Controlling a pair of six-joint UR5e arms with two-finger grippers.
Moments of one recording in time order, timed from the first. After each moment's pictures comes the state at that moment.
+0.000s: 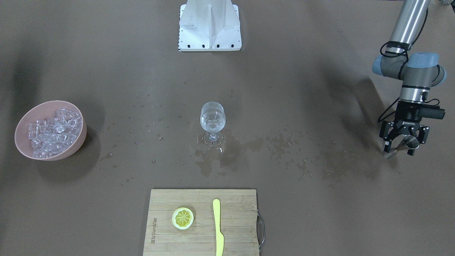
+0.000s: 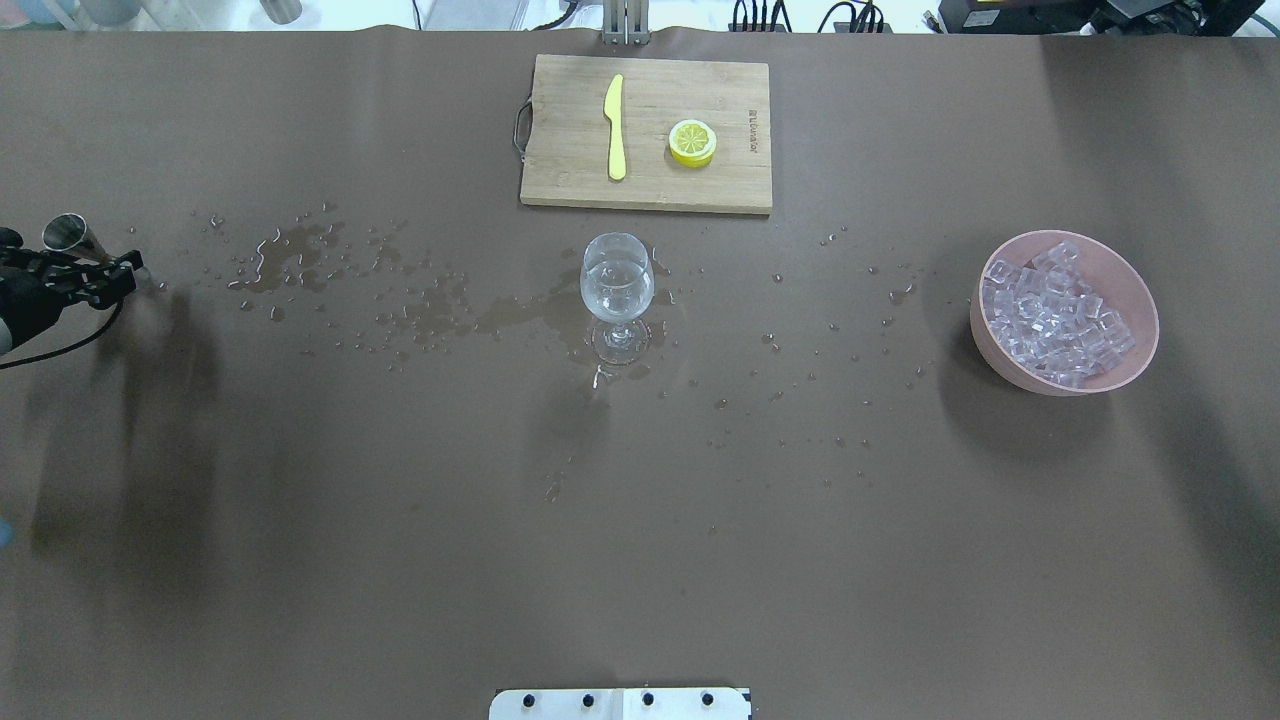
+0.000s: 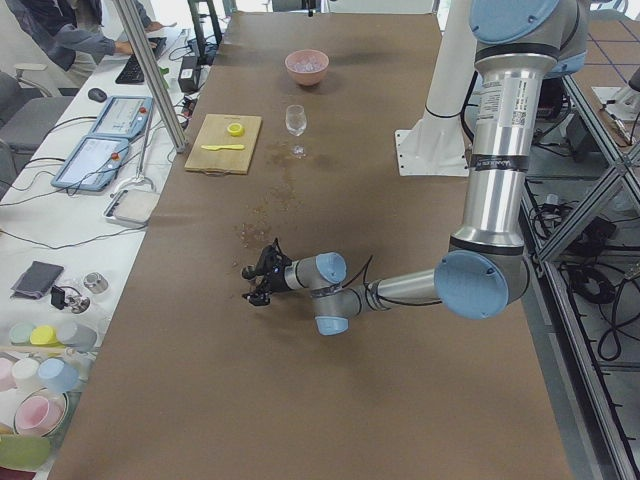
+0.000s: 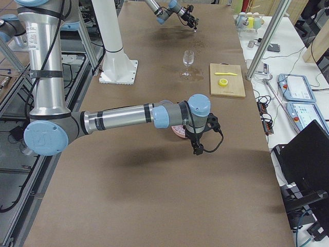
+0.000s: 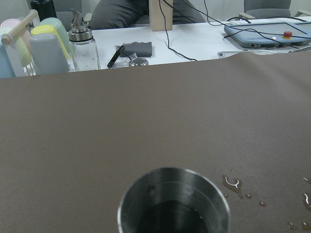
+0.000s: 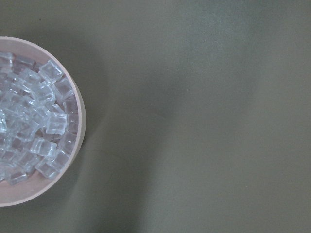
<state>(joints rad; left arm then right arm) -0.83 -1.64 -1.10 -3.21 -1.40 -0.86 1.45 -1.55 1.73 -1.57 2.37 -0.21</state>
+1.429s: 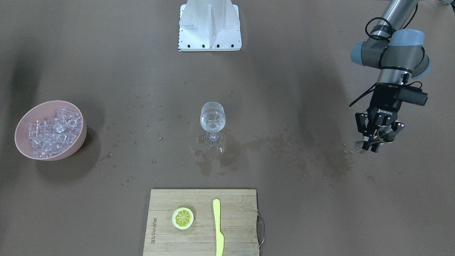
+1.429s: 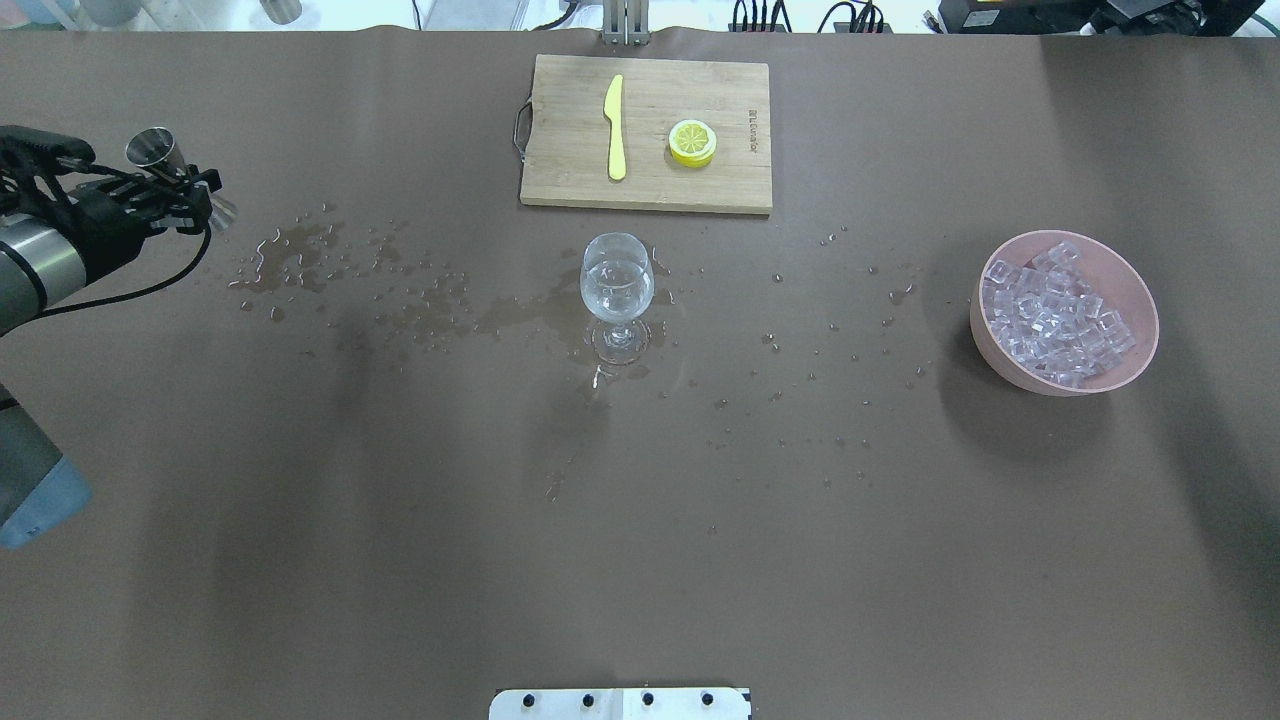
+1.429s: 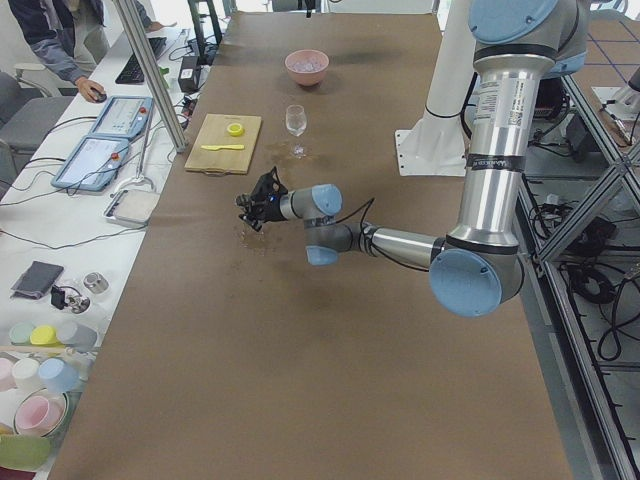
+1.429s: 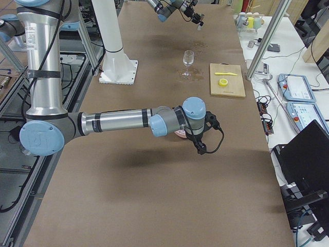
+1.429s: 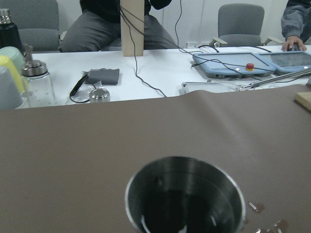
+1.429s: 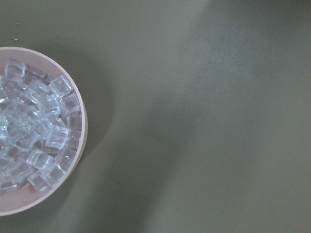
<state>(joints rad) -0.80 -1.66 -1.66 -2.76 -1.42 -0.87 1.45 -1.58 1.69 -1.31 2.37 -0.20</state>
